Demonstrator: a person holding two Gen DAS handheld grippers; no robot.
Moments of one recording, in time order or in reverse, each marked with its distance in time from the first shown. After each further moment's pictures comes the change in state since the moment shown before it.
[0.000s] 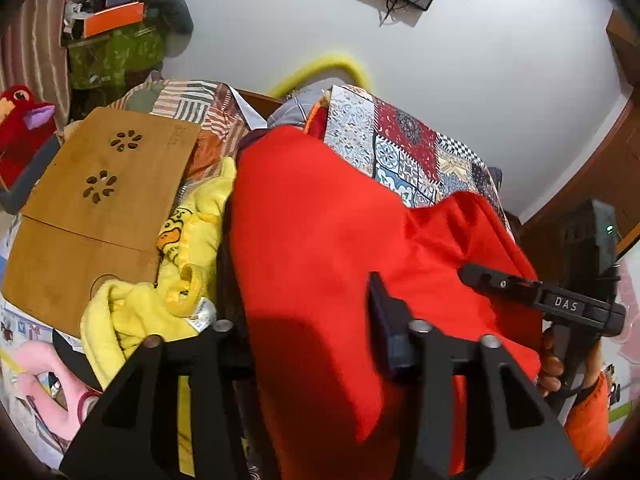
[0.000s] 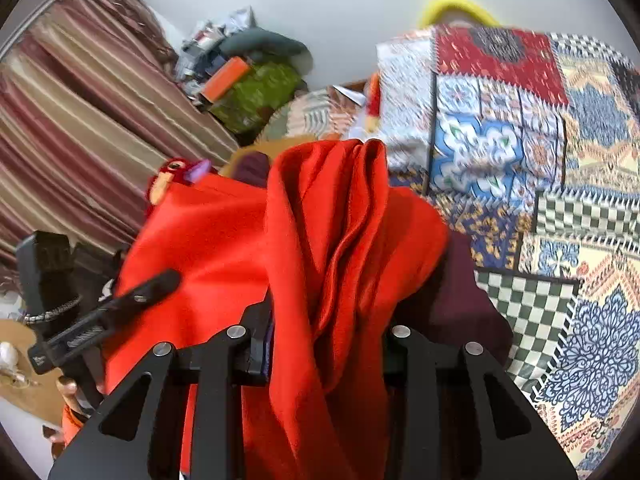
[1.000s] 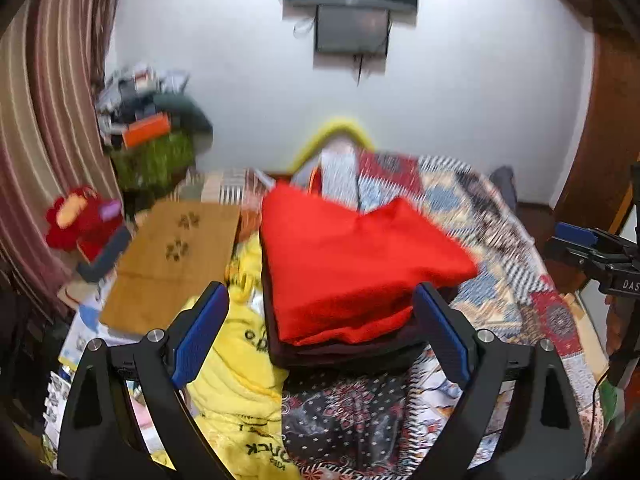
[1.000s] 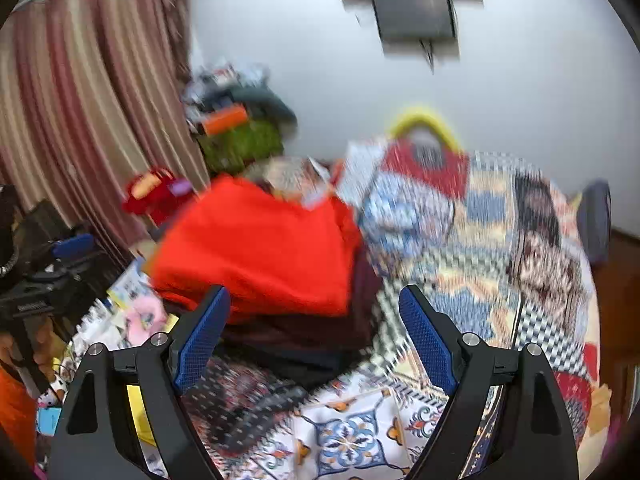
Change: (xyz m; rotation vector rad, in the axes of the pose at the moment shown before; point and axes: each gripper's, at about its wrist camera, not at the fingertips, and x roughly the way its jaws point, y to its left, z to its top) left arm -0.191 -0.115 -0.109 0.257 -0.292 0.207; right arm -0.189 0.081 -0.109 -0.295 -0.330 -0.286
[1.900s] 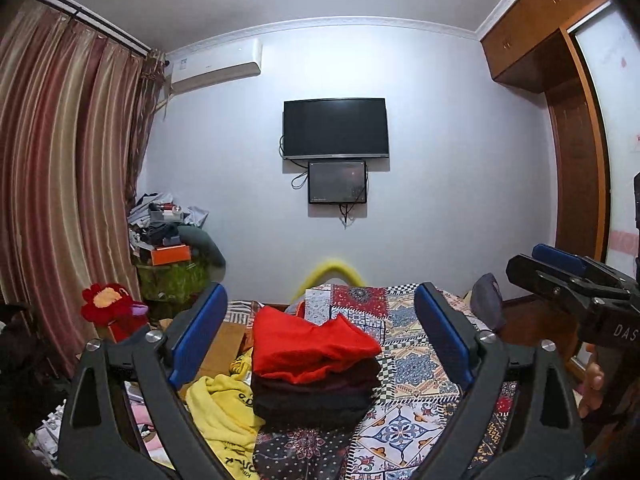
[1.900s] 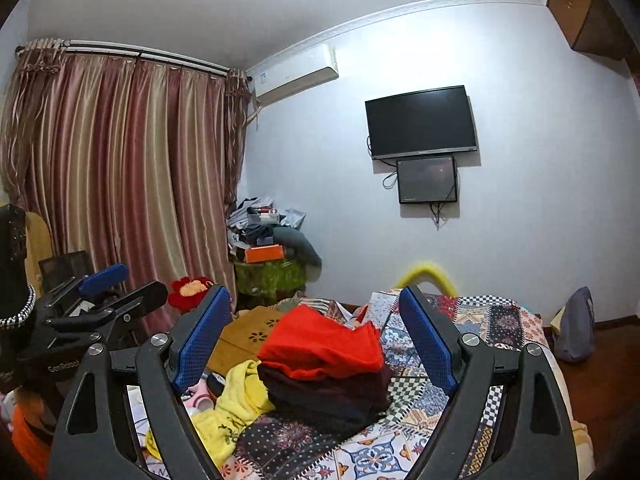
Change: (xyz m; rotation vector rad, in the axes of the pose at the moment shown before) left arm -0.227 -0.095 -0.065 0.020 -0.516 0.048; right arm -0.197 0.097 -0.050 -0.117 -0.520 0.001
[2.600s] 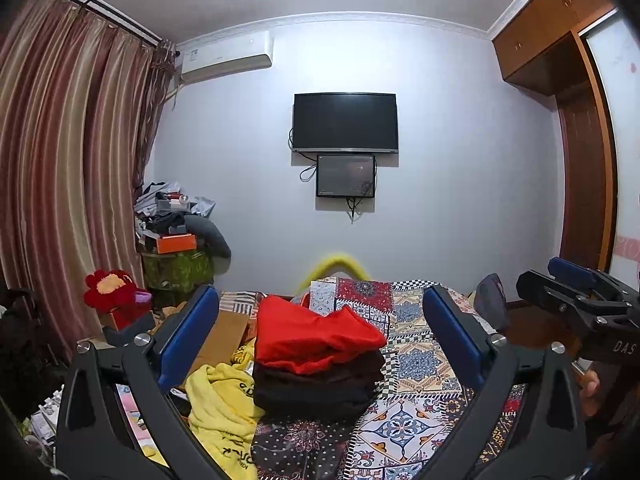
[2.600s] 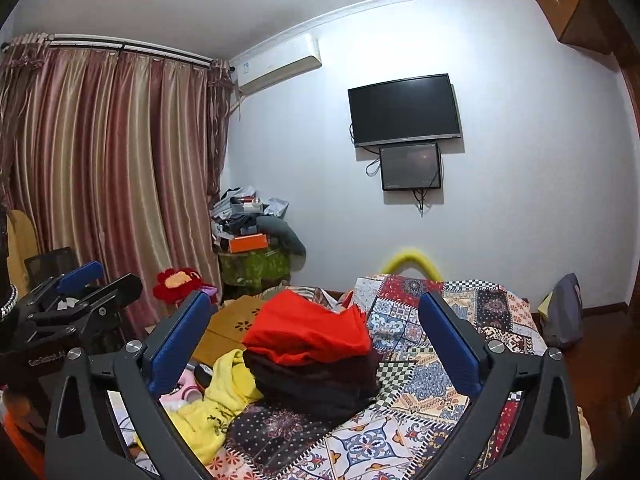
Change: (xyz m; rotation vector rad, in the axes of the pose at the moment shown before) left arm 0.003 0.003 -0.018 -0.036 0.019 0.020; right arm 0.004 -0.004 -0.012 0.016 0.036 -0.056
